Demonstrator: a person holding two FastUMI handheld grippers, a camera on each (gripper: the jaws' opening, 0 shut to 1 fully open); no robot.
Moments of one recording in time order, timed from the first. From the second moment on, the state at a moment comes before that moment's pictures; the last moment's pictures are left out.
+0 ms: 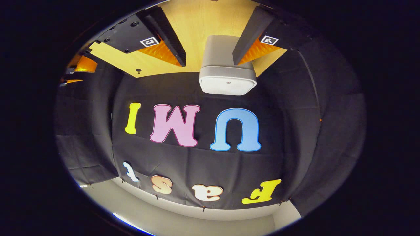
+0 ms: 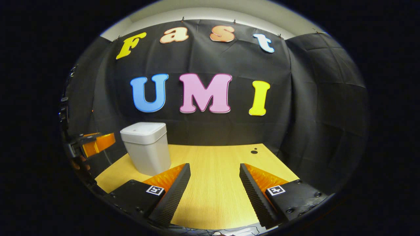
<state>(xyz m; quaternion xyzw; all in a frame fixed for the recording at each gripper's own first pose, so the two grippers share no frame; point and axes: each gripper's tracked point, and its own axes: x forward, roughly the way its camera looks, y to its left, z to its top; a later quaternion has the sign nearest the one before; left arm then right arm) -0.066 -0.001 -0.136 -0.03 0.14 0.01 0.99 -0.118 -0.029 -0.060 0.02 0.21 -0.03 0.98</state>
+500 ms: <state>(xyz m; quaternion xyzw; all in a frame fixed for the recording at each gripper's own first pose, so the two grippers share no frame) -0.105 -0.009 -0.095 -0.01 0.09 0.01 1.00 -0.125 0.004 -0.028 0.04 0.15 0.01 0.99</state>
